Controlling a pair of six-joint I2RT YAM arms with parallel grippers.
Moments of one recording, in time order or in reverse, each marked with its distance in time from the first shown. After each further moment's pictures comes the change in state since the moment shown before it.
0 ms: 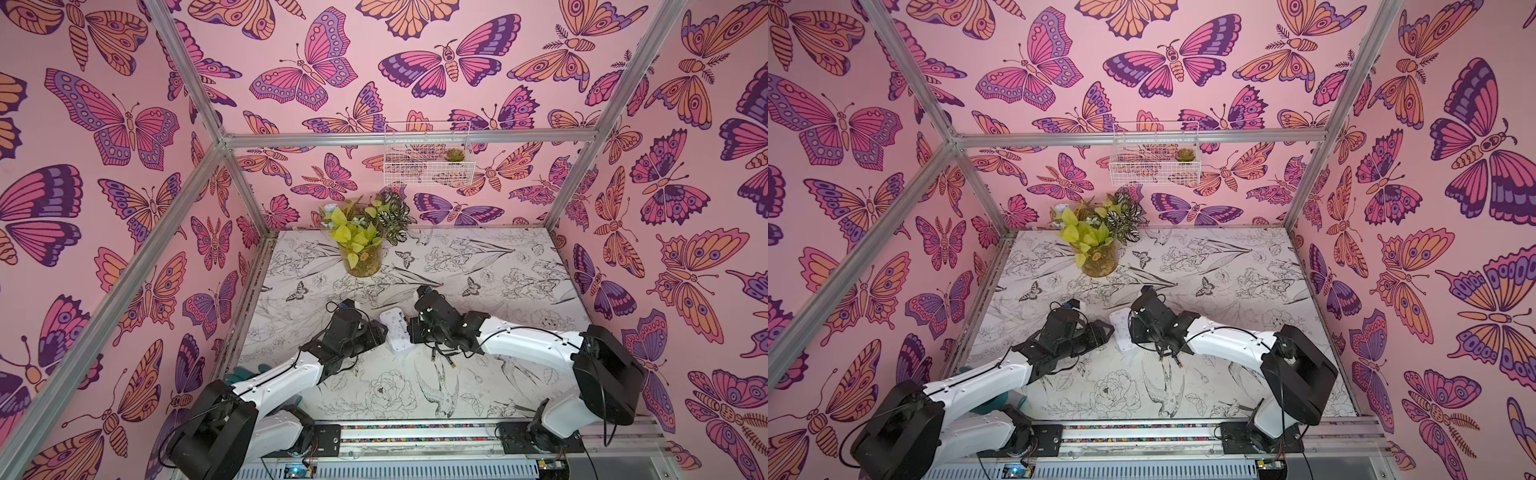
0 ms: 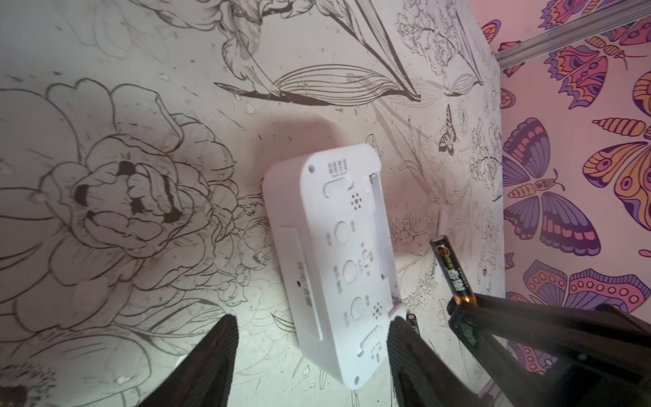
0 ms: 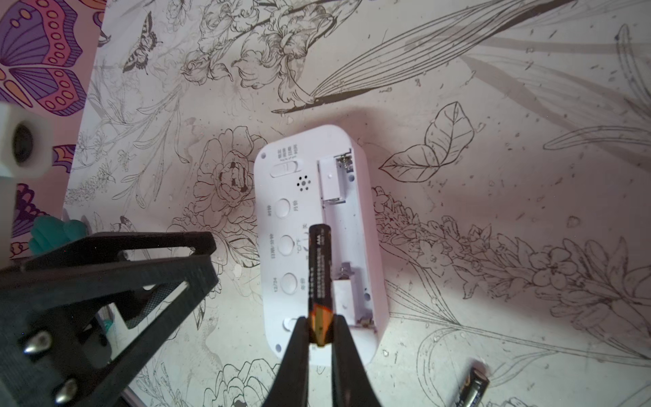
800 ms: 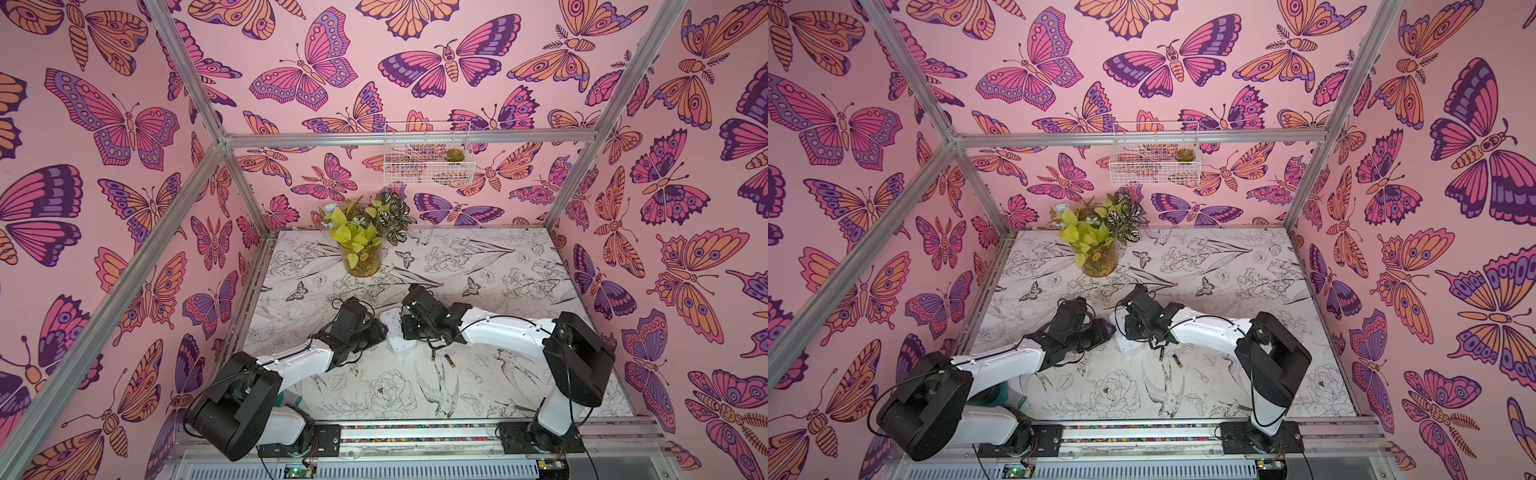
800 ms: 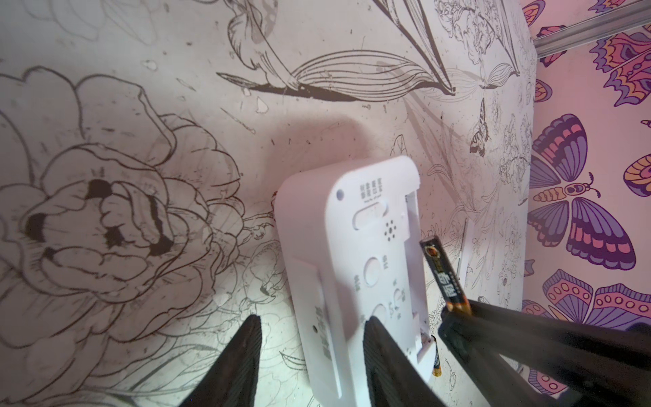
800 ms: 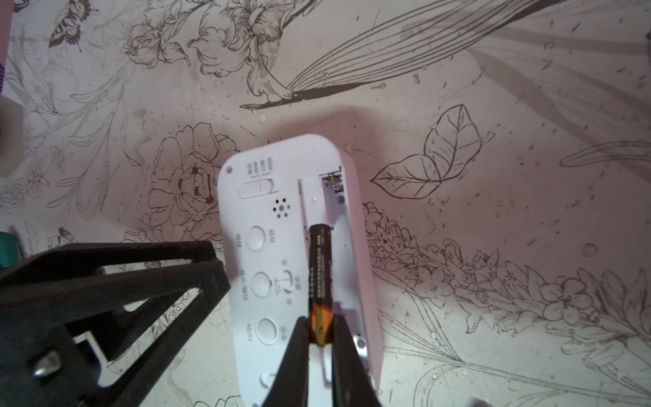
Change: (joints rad) left arm 0.014 0.167 0.055 0.050 0.035 0.003; right arm -0.008 0.142 0.127 -0.095 0.024 -0.023
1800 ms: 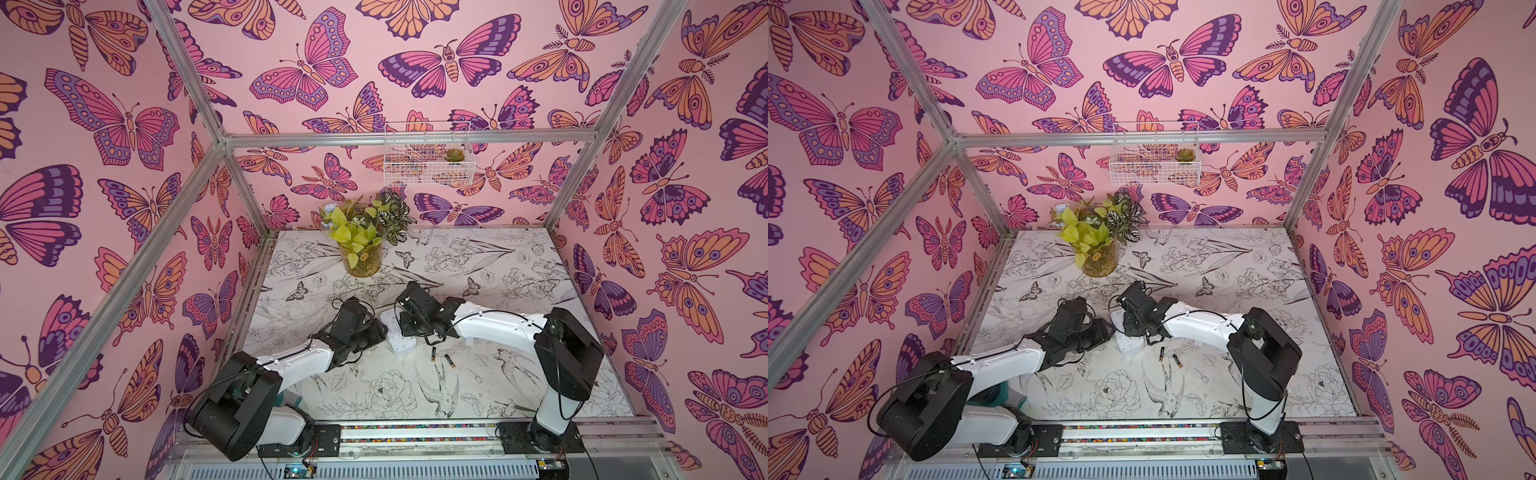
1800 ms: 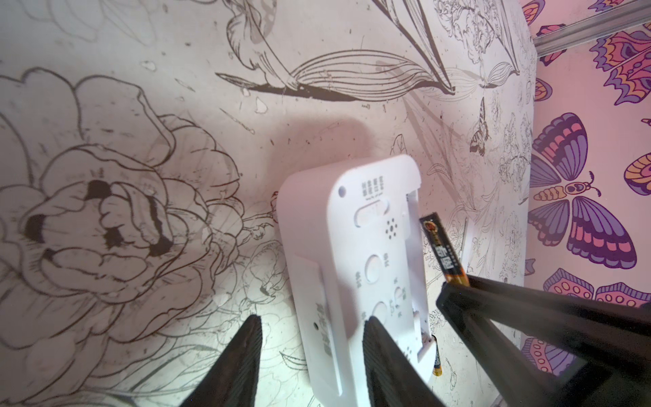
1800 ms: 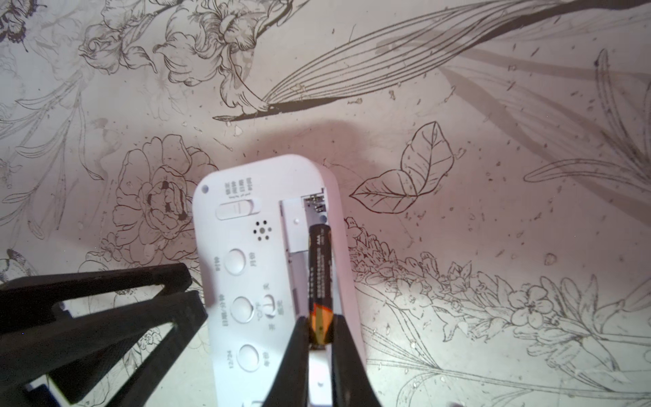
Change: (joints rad) left arm 0.000 0.000 0.000 0.000 0.001 0.004; right arm -0.001 0.053 0.092 -0.091 0.061 -0.011
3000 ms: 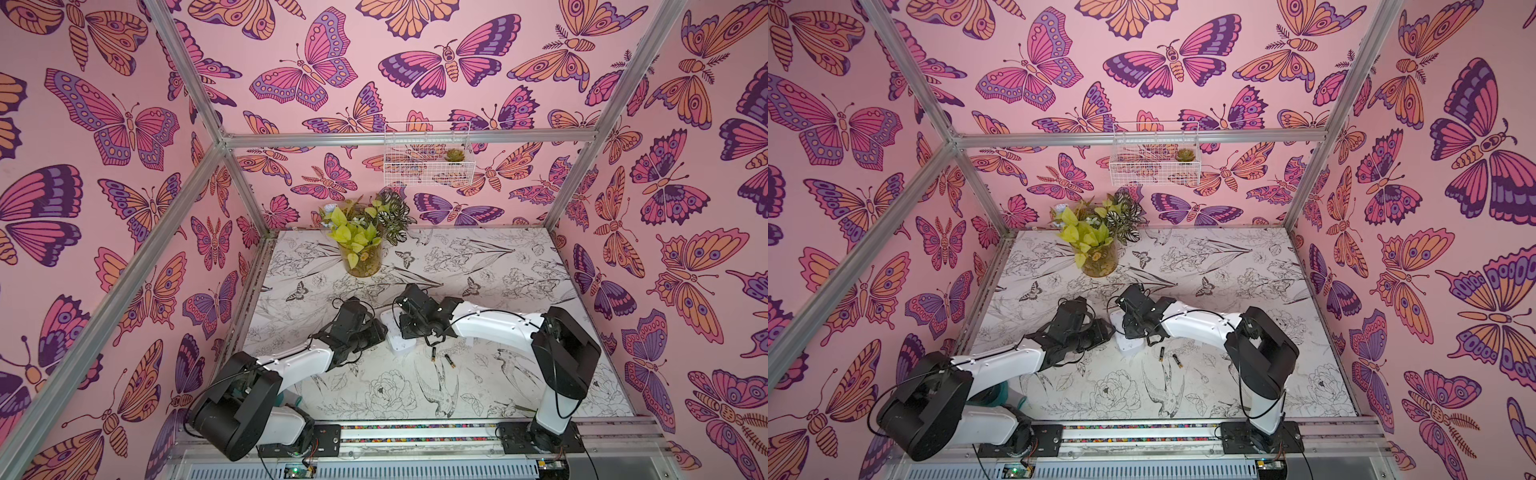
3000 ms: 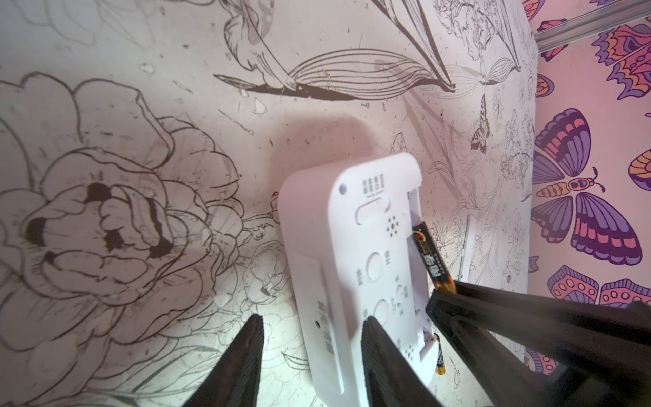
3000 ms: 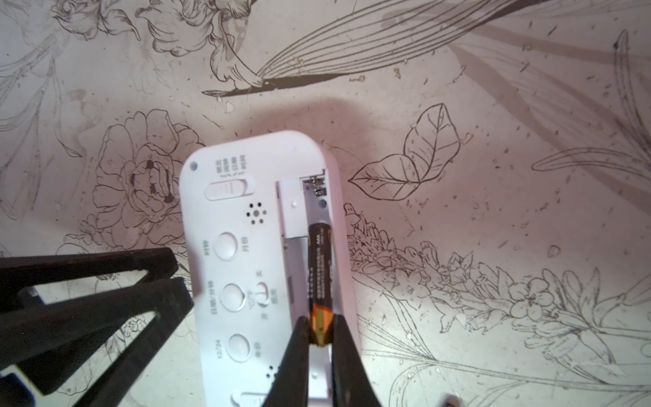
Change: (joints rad) left arm 0.000 0.000 0.000 -0.001 0.000 0.016; right arm 0.003 0.016 0.010 -0.045 -0.017 -0.026
